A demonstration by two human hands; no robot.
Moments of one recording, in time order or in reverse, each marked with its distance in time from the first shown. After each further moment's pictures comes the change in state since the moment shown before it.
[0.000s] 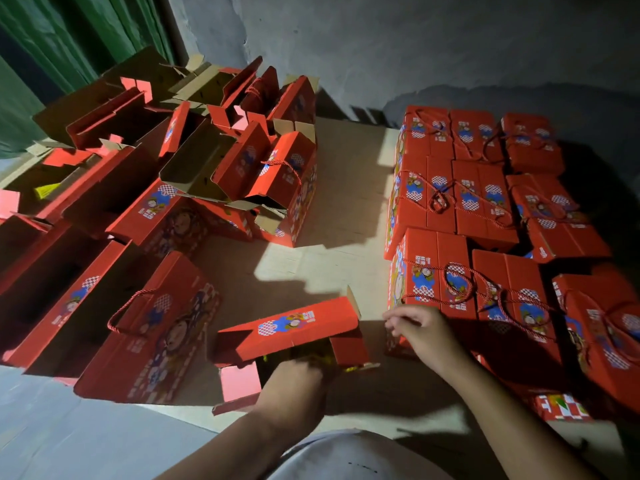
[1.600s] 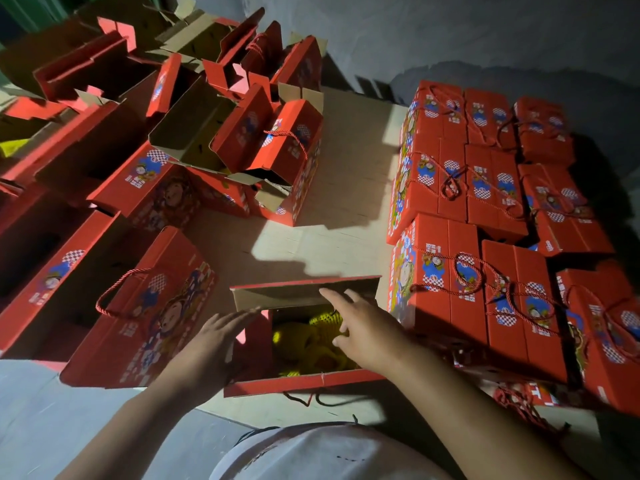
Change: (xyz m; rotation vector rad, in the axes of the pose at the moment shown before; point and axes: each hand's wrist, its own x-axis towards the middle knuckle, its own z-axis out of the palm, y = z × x) left_hand -0.044 -0.149 0.004 -0.323 0.060 -0.211; right_hand 0.007 -0.042 0.096 -0.687 -0.350 -0.199
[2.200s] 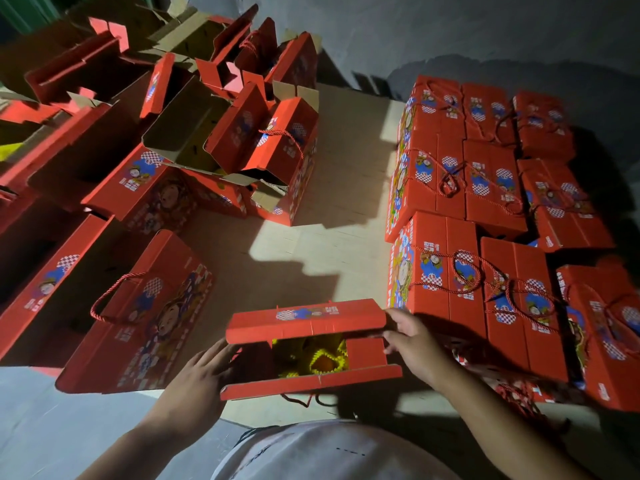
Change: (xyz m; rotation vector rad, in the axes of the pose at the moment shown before) left_hand -0.038 -0.008 0.022 0.428 0.005 0.236; right_hand -0.036 0.069 0.004 0.827 0.133 0.288
